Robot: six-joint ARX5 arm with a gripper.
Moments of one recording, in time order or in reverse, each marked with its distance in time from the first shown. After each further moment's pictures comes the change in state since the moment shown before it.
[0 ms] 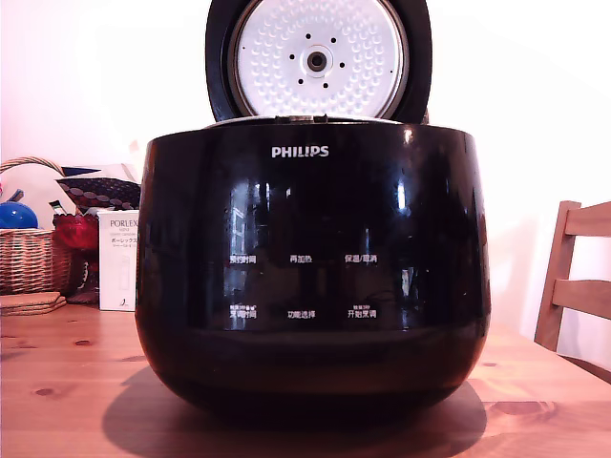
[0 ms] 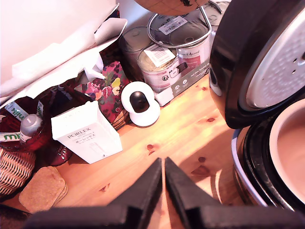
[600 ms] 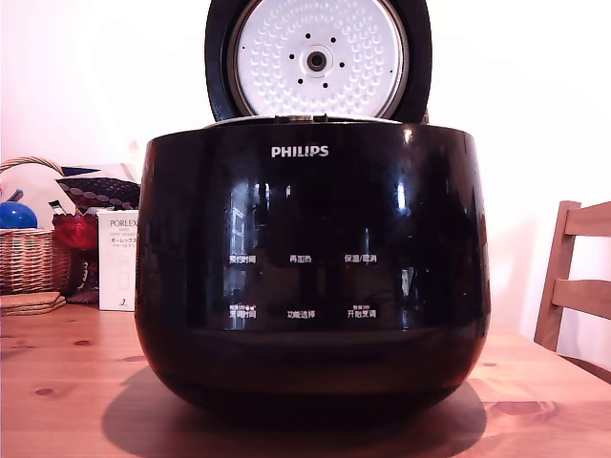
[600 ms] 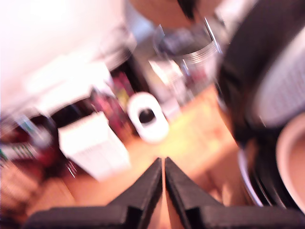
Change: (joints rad) arm 0.012 0.000 0.000 0.101 0.000 0.000
